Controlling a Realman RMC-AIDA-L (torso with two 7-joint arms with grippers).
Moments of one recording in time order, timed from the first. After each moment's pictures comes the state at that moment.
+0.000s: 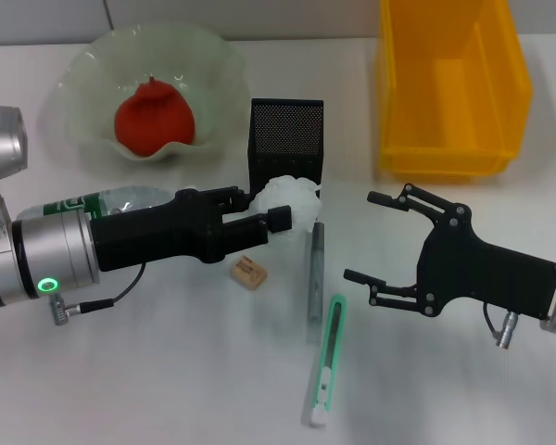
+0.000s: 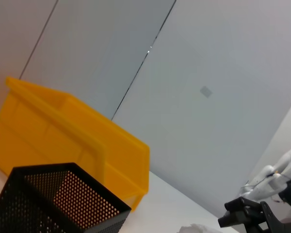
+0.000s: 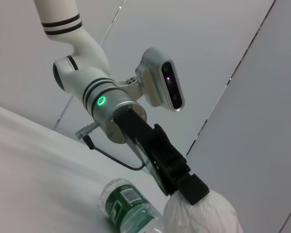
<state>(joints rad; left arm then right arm) -0.54 -2.07 0.90 0.35 1.69 1.52 -1.37 0.45 2.09 -0.70 -0.24 -1.76 -1.61 0.12</state>
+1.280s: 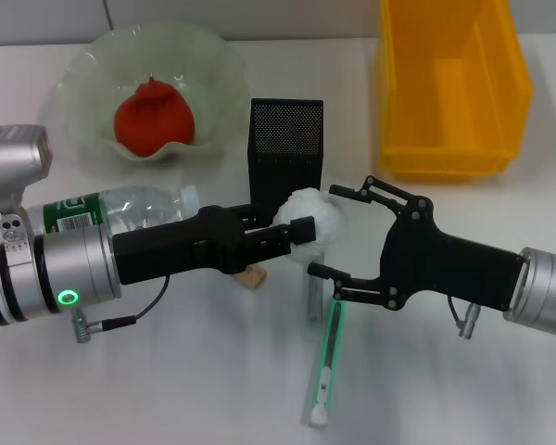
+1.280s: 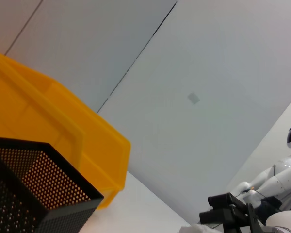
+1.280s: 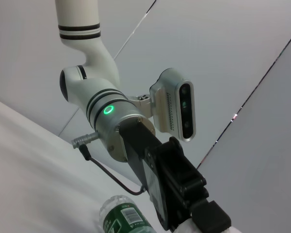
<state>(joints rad) -0.57 -2.08 0.90 0.25 1.66 1.54 -1.41 0.53 2.09 -0.71 -0.13 -1.74 -1.58 -0.04</state>
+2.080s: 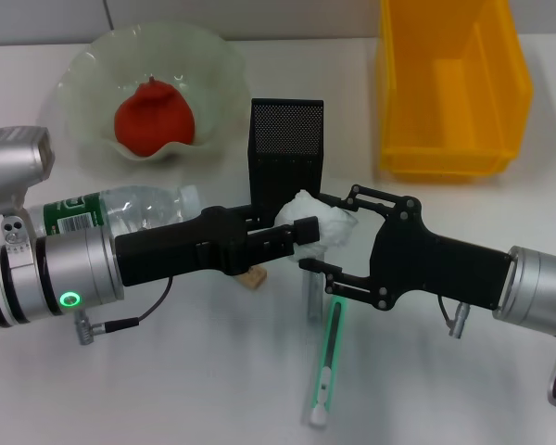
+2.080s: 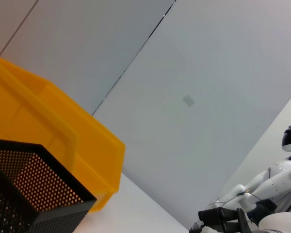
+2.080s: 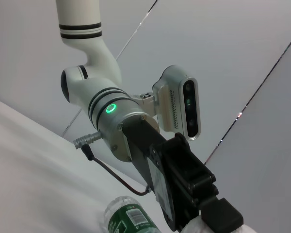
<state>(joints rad) -0.57 -2.08 0.90 0.24 1.66 1.56 -1.40 0.55 2.09 -0.71 -0.10 -1.74 -1.56 -0.04</state>
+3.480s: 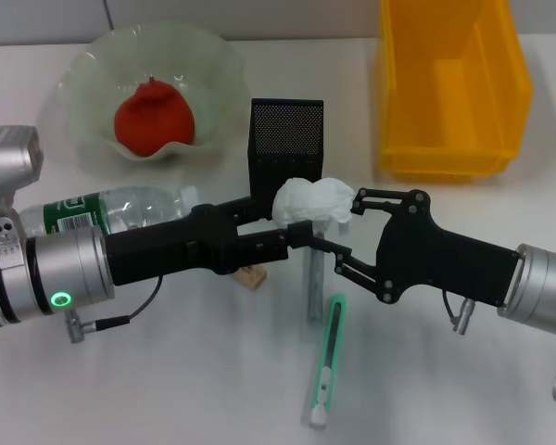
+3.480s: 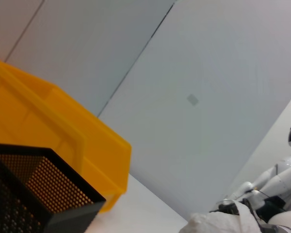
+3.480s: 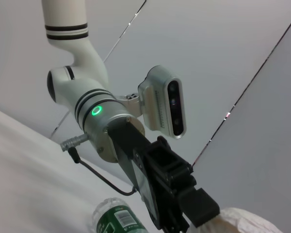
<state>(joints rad) -0.56 -2.07 0.89 0.25 1.67 1.55 -1.38 0.54 2.09 -0.69 -0.09 -1.73 -1.58 -0.04</state>
